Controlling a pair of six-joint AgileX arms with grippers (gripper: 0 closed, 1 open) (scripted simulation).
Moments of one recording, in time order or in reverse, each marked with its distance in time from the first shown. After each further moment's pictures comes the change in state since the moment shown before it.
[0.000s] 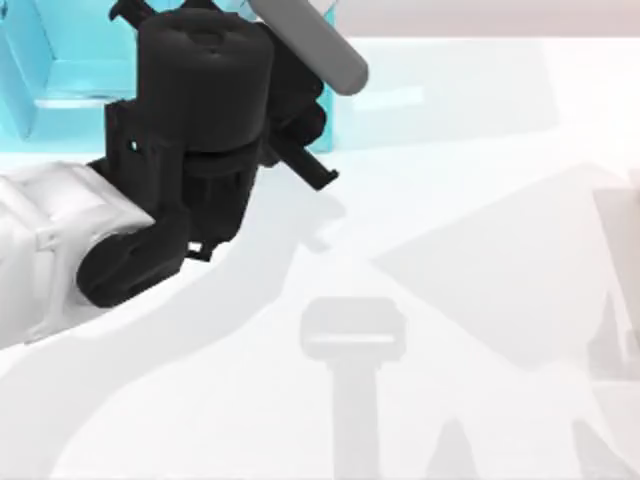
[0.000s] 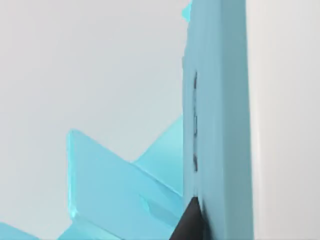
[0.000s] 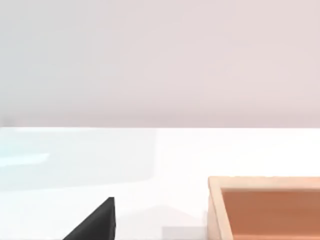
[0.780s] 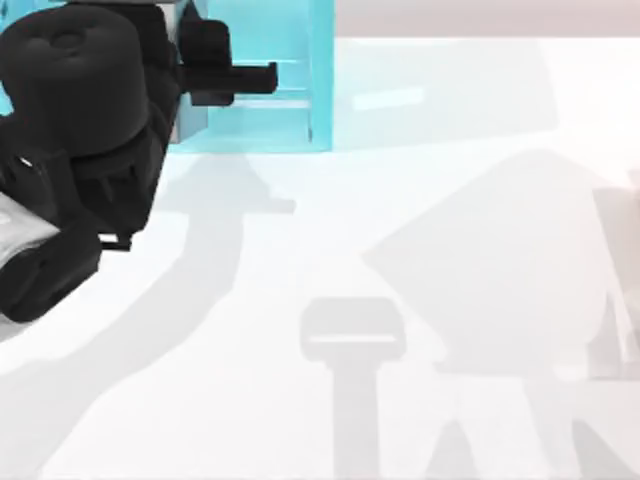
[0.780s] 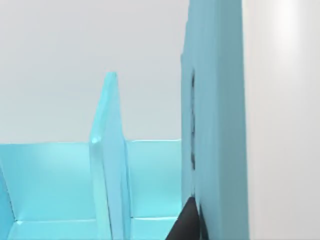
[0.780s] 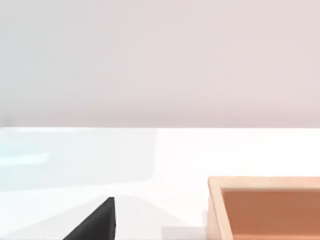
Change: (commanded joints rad) left arm 0.150 -0.123 -0.137 0.173 0.059 -0.667; right arm 0.000 0.000 0.000 0.000 0.000 0.000
